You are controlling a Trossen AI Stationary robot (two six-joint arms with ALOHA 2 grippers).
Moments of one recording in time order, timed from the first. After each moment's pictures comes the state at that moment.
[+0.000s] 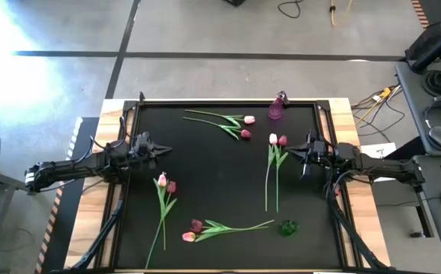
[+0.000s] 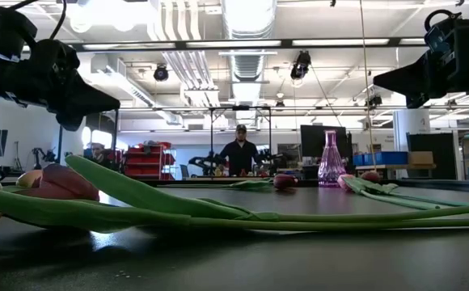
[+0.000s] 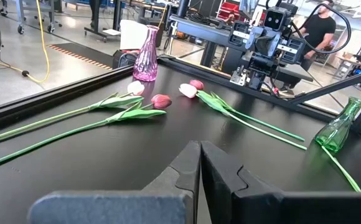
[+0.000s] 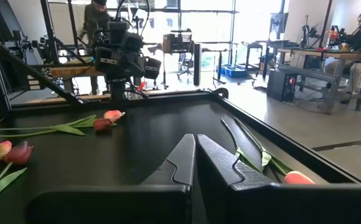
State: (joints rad) left arm 0.21 0.18 0.02 0.03 -0.09 -0.26; right arm -0.11 0.02 0.01 0.03 0.13 0.00
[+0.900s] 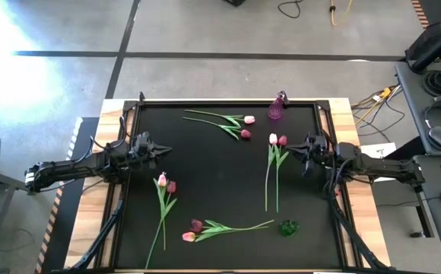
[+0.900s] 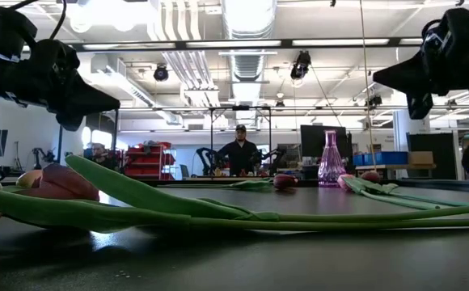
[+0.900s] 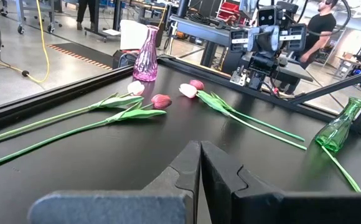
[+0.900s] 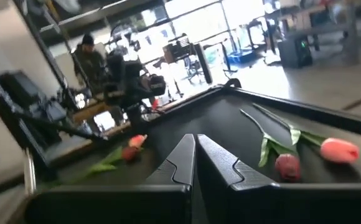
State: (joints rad) left arm 0.21 0.18 0.02 0.03 -0.09 -0.26; right arm -0.11 0.02 0.01 0.07 0.16 0.36
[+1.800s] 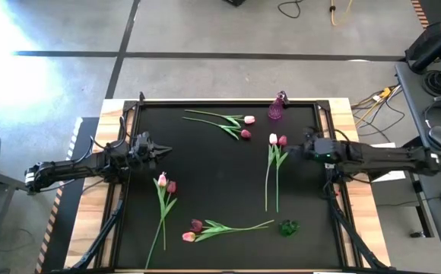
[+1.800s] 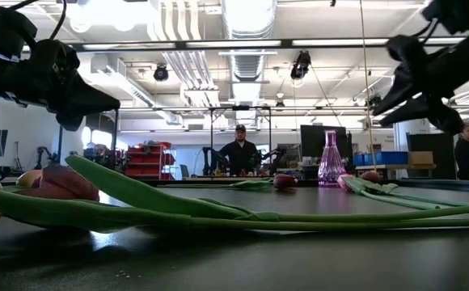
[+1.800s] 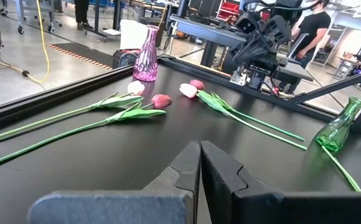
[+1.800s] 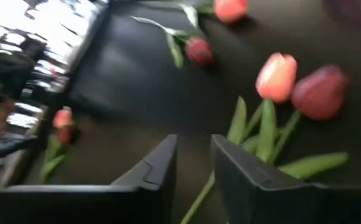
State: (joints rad) left arm 0.21 0.18 0.02 0.03 -0.09 -0.26; right arm -0.10 0.60 0.34 -0.41 0.29 1.04
